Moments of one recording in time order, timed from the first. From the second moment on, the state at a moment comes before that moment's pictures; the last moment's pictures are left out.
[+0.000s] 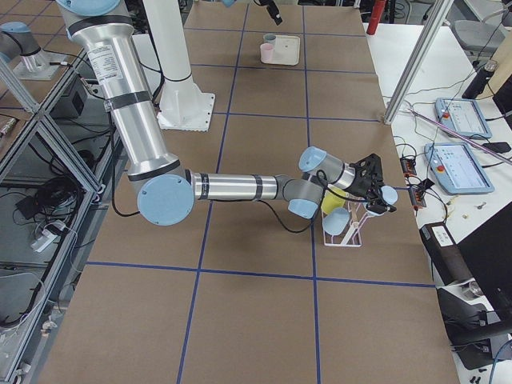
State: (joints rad) left arm -0.75 -1.29 -2.09 -2.68 -1.67 -1.49; right arm 1.14 -1.25 1.18 -0.36 1.39 0.87
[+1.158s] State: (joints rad) left arm -0.75 -1.28 -2.09 -2.68 -1.67 -1.49; right arm 1.11 -1.27 1.14 -0.34 1.32 0.87
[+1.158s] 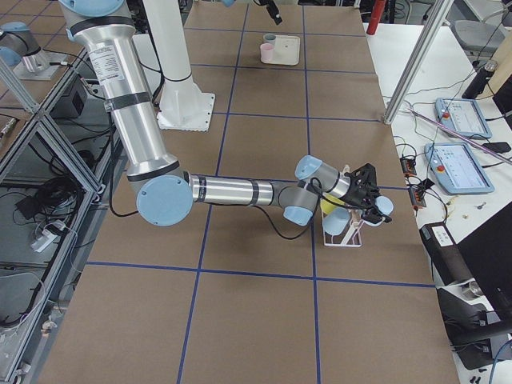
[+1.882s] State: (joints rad) left arm -0.75 -1.28 -2.09 -2.68 -1.67 -1.49; right arm 1.11 -1.27 1.14 -0.33 1.33 0.87
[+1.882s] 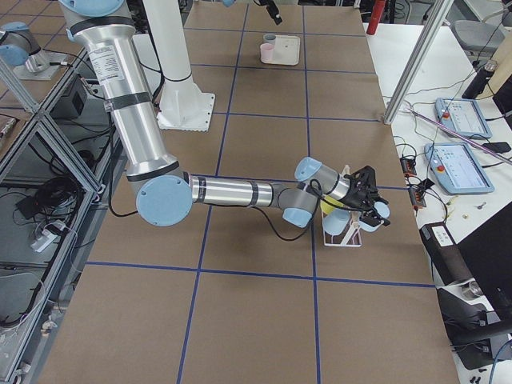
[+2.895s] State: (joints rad) left arm -0.75 -1.20 -2.07 -2.57 -1.78 -1.23; right arm 1.39 -1.26 1.27 -0.35 1.88 0.86
